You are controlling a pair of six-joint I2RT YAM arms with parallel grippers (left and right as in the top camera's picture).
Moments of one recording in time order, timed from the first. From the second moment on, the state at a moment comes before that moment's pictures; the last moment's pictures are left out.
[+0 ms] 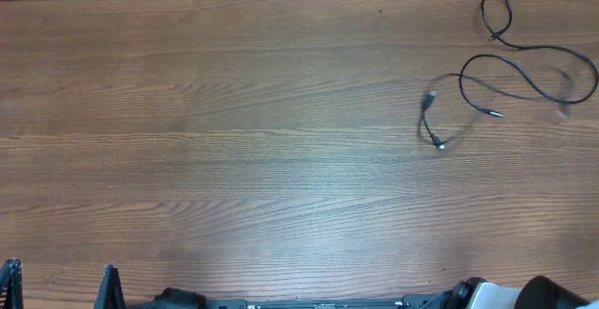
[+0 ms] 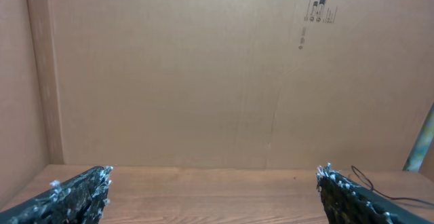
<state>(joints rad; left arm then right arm) -0.24 0.32 1.48 -1.04 -0.15 -0.10 -0.54 1.48 2.42 -1.24 0.06 0.29</state>
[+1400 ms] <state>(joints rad) -0.24 0.32 1.48 -1.01 -0.15 -0.09 -0.70 1.80 2.42 -1.46 0.30 0.48</state>
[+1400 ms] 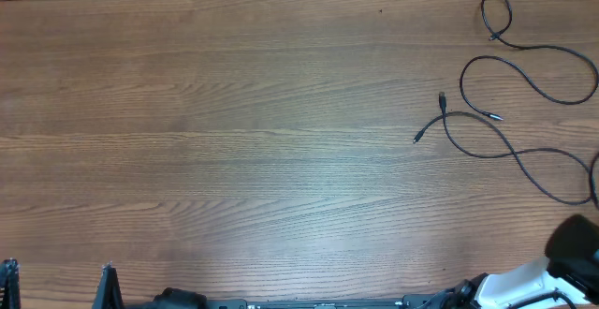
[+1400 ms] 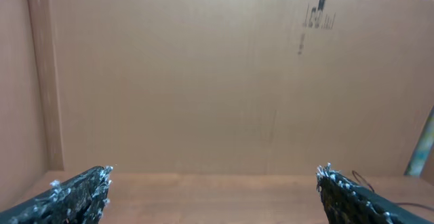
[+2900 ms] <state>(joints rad) -0.24 0.32 1.48 -0.84 -0.23 -0.07 -1.10 2.11 2.31 -1.34 -0.39 0.34</state>
